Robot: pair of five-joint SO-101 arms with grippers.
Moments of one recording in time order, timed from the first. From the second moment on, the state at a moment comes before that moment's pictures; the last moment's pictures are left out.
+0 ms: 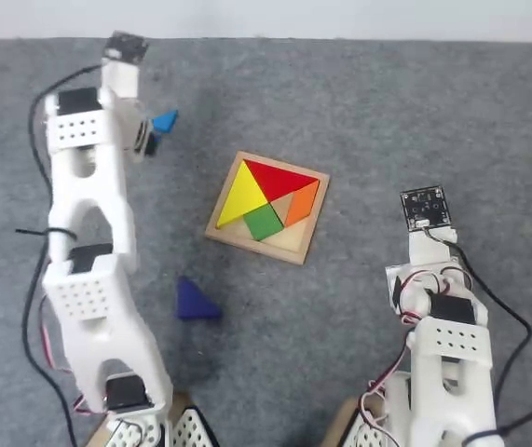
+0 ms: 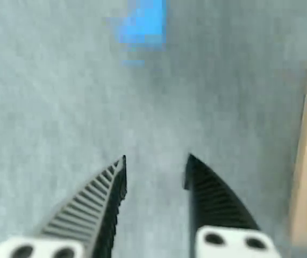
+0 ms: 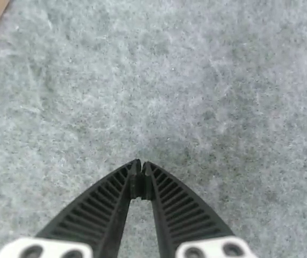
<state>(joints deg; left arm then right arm) -16.1 36.4 -33.4 80.0 -18.2 5.1 -51.0 75.4 41.7 16.7</state>
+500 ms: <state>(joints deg) -16.9 72.8 -61.2 42.9 -5.5 5.4 -51.0 75.4 41.7 16.7</state>
